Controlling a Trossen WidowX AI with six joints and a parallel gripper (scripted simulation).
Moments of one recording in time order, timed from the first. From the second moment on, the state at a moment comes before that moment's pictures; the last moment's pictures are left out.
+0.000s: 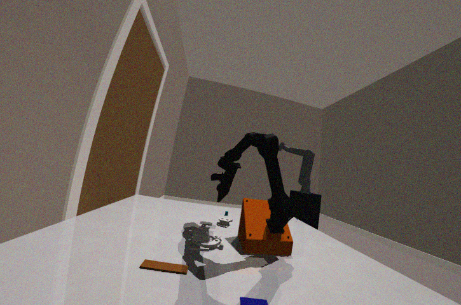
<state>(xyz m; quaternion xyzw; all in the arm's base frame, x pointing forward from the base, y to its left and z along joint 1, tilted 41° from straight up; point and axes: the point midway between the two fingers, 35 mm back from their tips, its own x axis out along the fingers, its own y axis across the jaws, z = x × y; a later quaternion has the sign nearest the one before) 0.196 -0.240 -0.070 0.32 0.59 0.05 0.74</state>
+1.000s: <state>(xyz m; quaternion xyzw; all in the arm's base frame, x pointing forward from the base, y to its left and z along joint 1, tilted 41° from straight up) 0.178 -0.239 -0.094 0.12 0.57 0.26 0.77</state>
